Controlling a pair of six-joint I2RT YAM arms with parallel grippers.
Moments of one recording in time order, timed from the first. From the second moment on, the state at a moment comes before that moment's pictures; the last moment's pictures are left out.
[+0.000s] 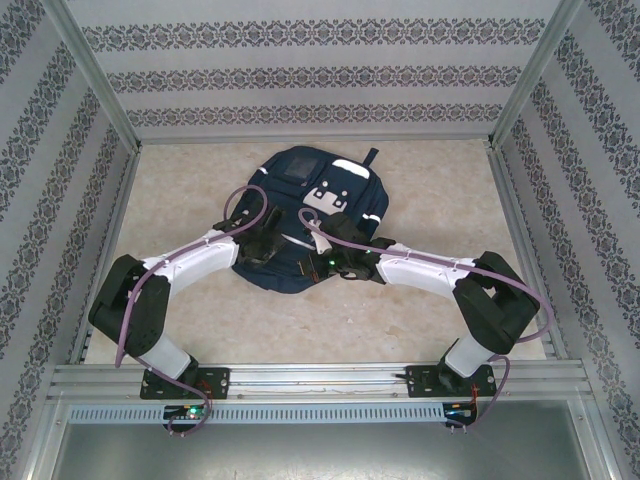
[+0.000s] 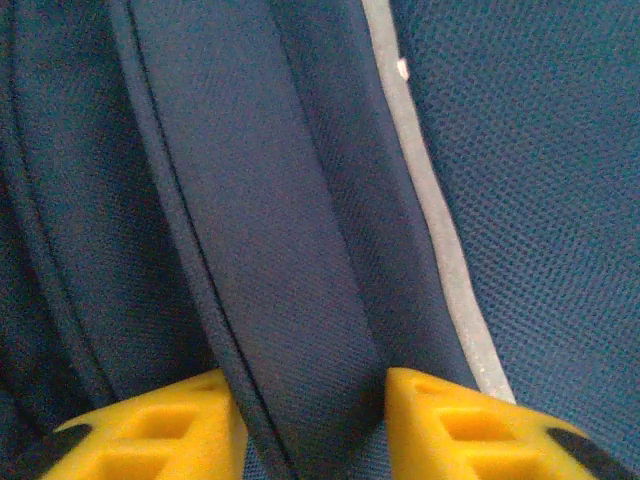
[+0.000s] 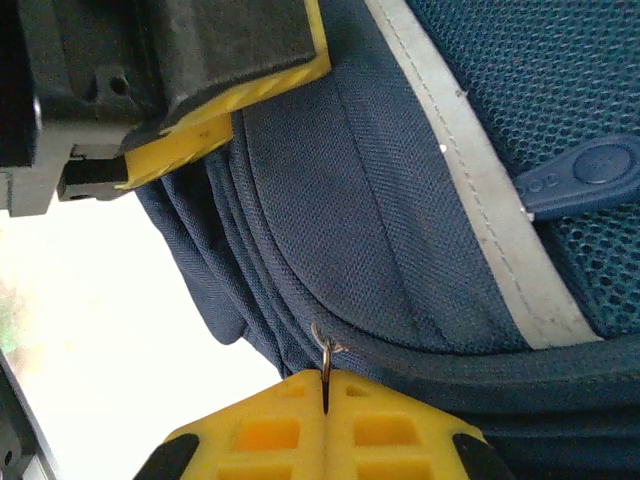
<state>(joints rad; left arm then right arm) -0.52 1.58 1.00 -0.48 -0.11 -1.29 0.79 1.61 0.94 -0.15 -0.31 0.44</state>
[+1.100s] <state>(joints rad) -0.28 1.42 0.93 -0.55 0.09 -0.50 0.60 1.60 0.99 -0.33 -0.07 0.26</state>
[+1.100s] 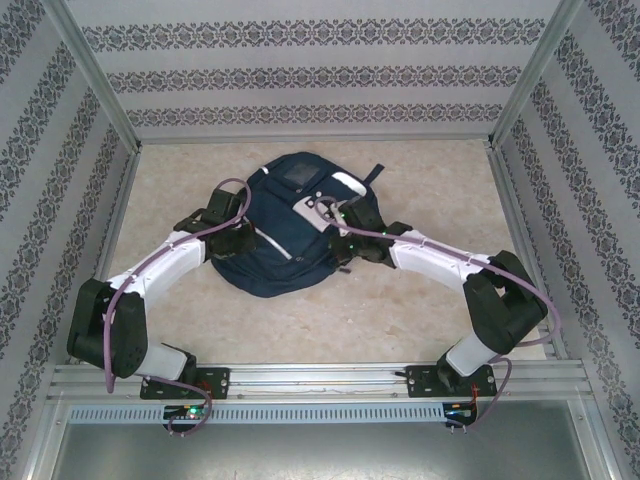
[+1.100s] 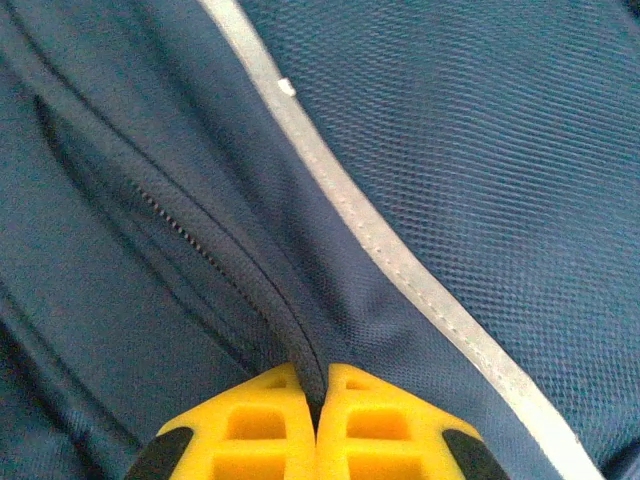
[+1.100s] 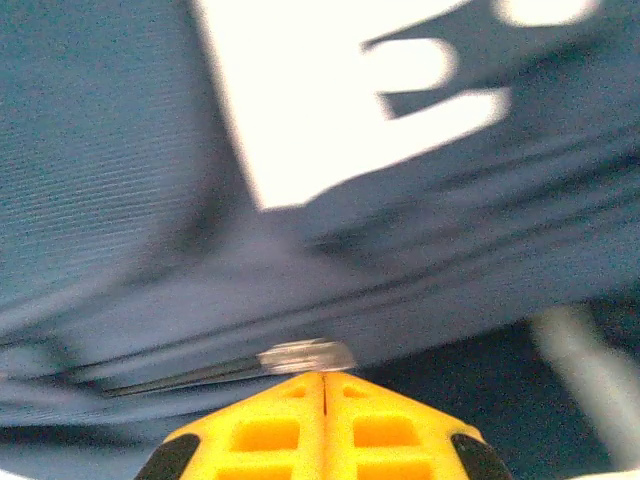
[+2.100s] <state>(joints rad) -0.26 1.04 0.90 -0.49 -0.16 -0.24 0.48 0.99 0.71 -0.23 0.24 0.21</state>
